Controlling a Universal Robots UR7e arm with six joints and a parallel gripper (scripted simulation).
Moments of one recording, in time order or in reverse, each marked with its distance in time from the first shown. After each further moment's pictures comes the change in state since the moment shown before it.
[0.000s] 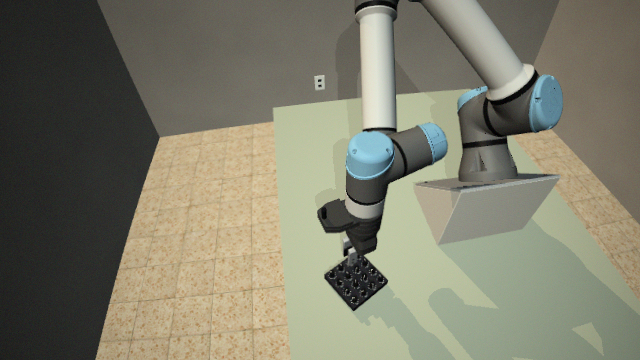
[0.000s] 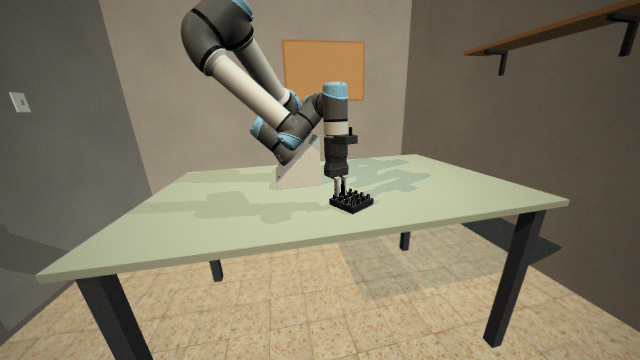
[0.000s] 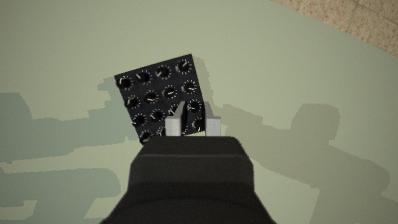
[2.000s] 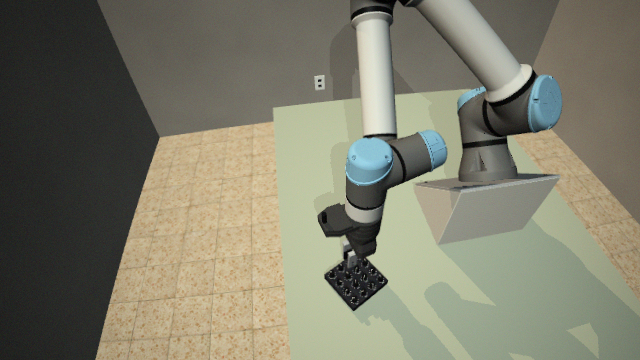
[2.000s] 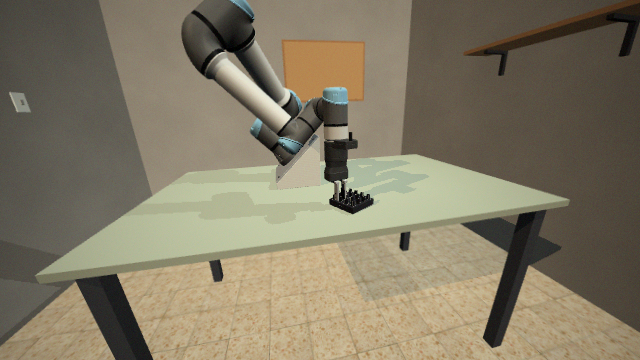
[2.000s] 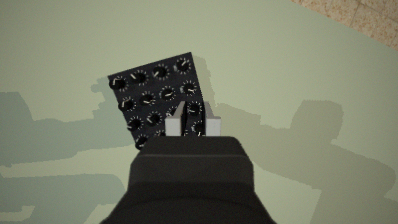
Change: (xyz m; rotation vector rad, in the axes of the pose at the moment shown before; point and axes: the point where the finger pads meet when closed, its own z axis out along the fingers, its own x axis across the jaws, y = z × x) arm 0.000 0.000 0.014 0.000 0.000 0.000
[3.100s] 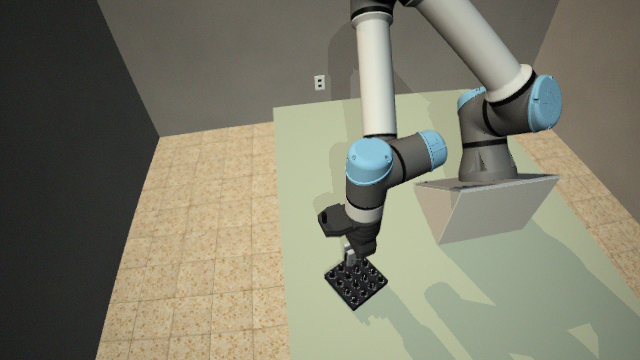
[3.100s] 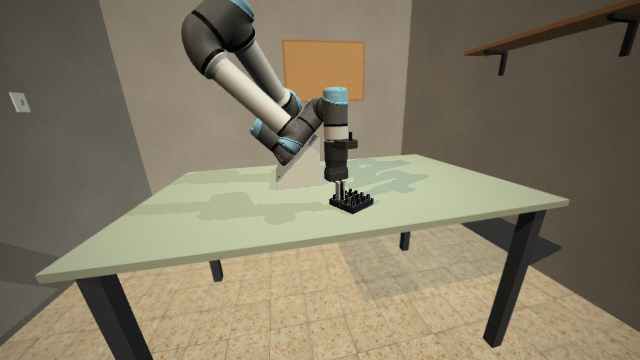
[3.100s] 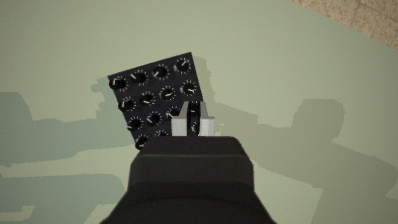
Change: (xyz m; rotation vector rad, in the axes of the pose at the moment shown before) arm 0.000 0.000 0.000 0.000 0.000 0.000
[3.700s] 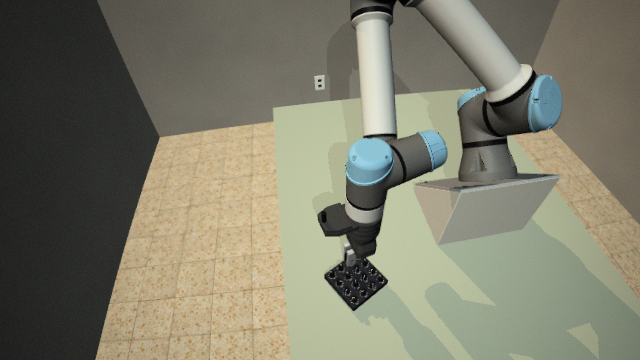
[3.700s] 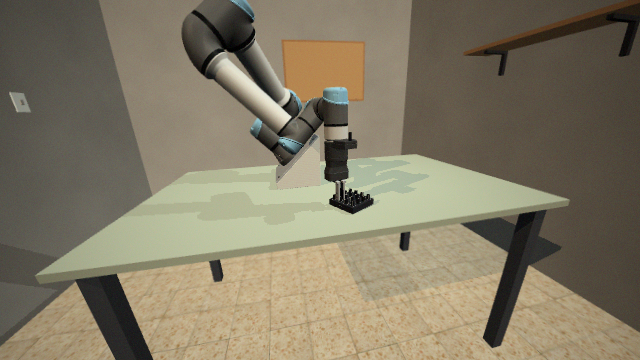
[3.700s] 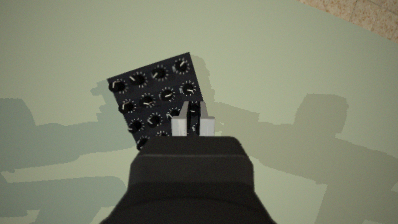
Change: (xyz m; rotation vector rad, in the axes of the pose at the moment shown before) arm 0.000 0.000 0.000 0.000 0.000 0.033
